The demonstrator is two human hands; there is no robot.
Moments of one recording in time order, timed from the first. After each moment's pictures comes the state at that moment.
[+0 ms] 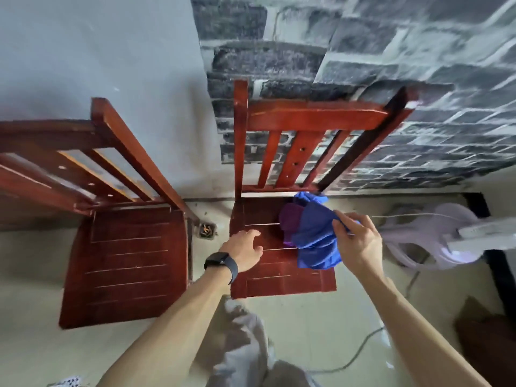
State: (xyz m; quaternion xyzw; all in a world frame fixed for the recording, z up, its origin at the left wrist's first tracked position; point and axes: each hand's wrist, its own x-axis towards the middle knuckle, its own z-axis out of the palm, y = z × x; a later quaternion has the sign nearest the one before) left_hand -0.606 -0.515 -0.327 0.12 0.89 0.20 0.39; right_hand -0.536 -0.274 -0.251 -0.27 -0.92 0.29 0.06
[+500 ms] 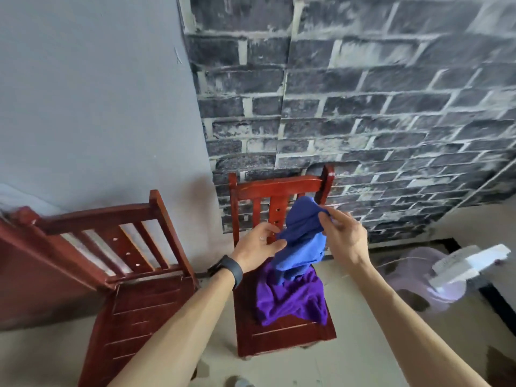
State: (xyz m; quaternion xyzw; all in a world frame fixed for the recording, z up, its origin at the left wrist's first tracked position) left_hand -0.590 -0.492 -0.113 0.12 0.77 0.55 0.28; right_hand -0.509 -0.302 -0.054 -0.25 -0.85 0.44 0.17
